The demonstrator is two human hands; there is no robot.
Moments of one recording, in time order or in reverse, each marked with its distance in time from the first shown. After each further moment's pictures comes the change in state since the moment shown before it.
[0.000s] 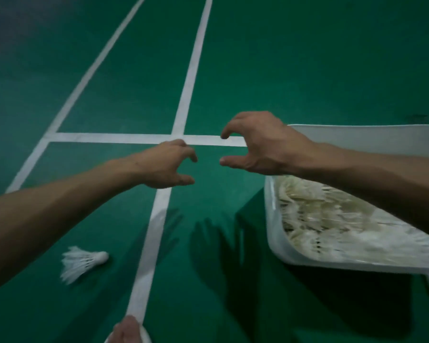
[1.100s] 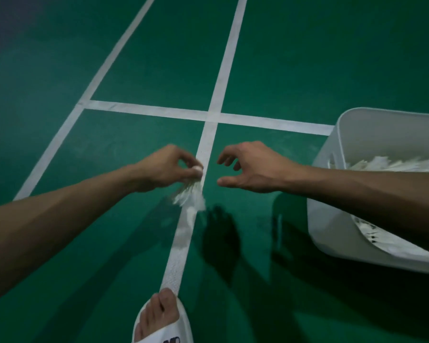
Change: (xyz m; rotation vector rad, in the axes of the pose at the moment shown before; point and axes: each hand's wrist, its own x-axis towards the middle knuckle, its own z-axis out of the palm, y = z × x) left_hand -0.055 -0.065 0.062 -0.768 0.097 -0.206; right_hand 0.025 -0.072 0.082 0.256 -0.264 -0.004
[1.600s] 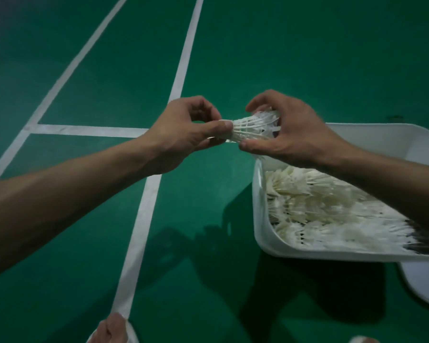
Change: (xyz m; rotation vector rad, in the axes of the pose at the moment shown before) left_hand 0.023 0.176 0.036 -0.736 0.079 0.195; right_hand -0.099 0.069 -0.104 0.191 0.461 0.142
